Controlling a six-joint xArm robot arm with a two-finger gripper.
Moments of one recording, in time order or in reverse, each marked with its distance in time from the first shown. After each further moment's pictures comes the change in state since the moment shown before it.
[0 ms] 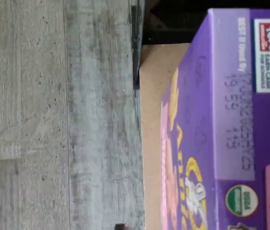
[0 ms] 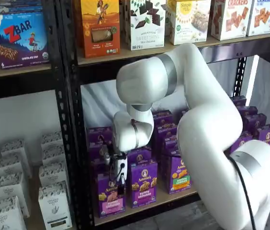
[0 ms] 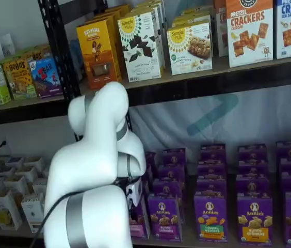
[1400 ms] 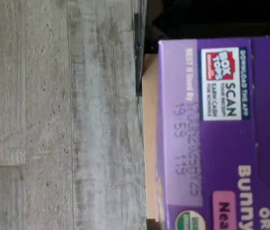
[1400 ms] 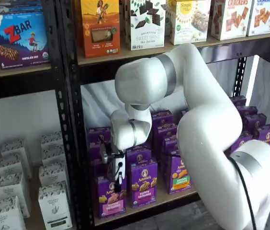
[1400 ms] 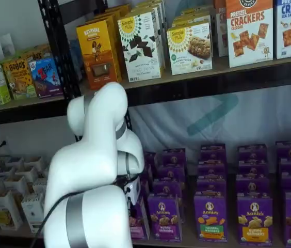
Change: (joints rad) arm 0.012 0.000 -0.026 -0.017 0.040 0.029
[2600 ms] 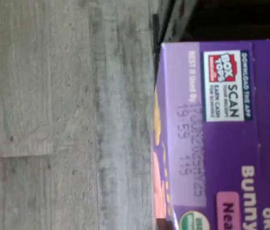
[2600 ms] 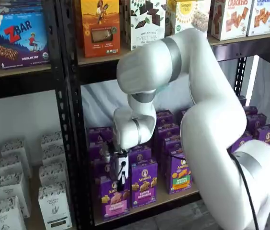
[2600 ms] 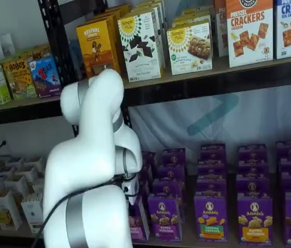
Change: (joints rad) arm 0.011 -0.150 0.218 -0.027 -0.083 0.030
